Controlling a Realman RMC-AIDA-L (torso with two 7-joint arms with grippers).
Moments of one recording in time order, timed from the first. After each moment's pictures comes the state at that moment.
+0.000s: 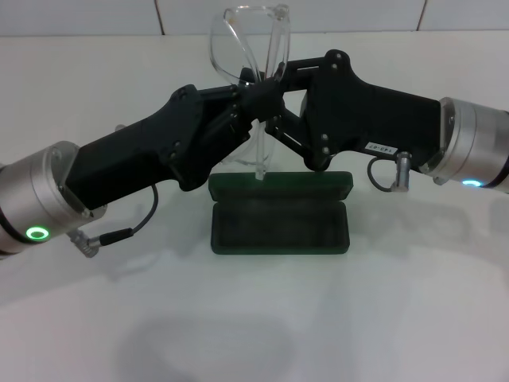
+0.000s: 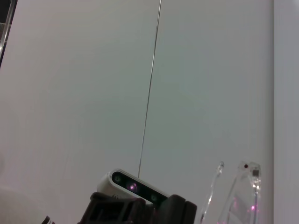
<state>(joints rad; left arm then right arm) -0.44 -2.09 1.27 0.50 1.04 1.83 -1.32 0.62 2.03 -1.69 -0.54 -0.73 -1.49 0.80</state>
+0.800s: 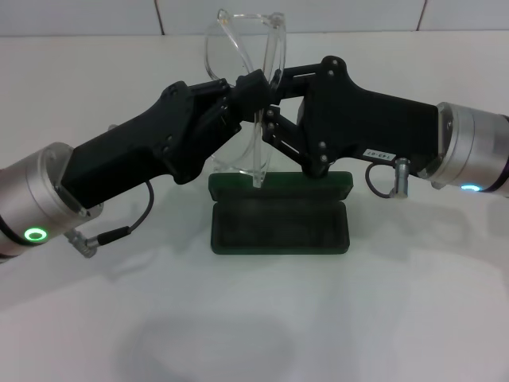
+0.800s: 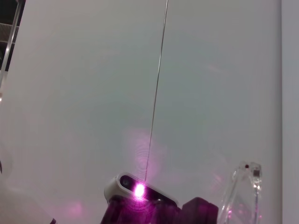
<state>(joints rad) -0.44 -2.09 1.27 0.48 1.01 1.82 -1.30 0.62 2.03 -1.70 -0.54 -0.73 -1.50 0.80</state>
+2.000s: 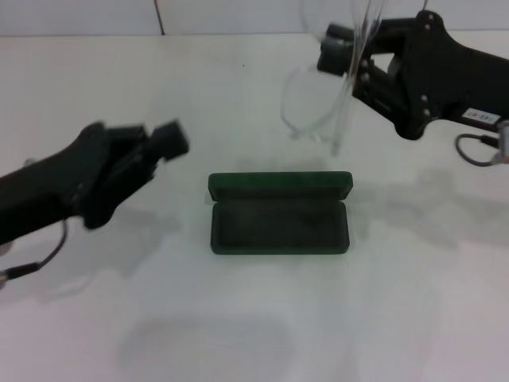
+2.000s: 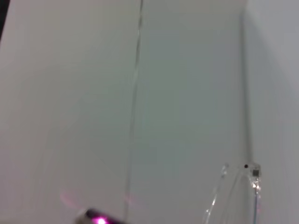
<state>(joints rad) -0.36 -1.98 1.23 0.48 1.07 1.90 -1.30 0.45 1.96 -1.49 -0.83 -0.90 -1.54 1.09</state>
